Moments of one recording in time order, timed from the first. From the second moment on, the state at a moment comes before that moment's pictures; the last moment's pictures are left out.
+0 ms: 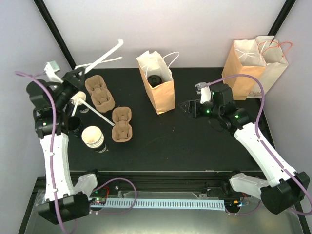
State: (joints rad) left arm 0.36 0.95 1.21 -0.27 0.60 -0.81; right arm 0.44 1.15 1.12 -0.57 -0.38 0.30
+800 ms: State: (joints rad) left arm -0.02 1.14 1.23 -0.10 0.72 -0.71; right arm 0.44 1.02 1.11 -0.59 -0.31 0.35
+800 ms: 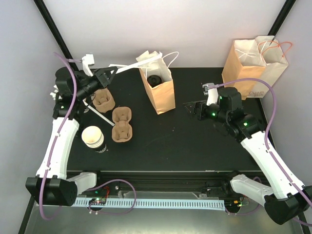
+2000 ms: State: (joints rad) left arm -0.17 1.40 1.49 -0.58 0.54 -0.41; right arm 0.44 1.02 1.11 -0.63 -0.30 0.35
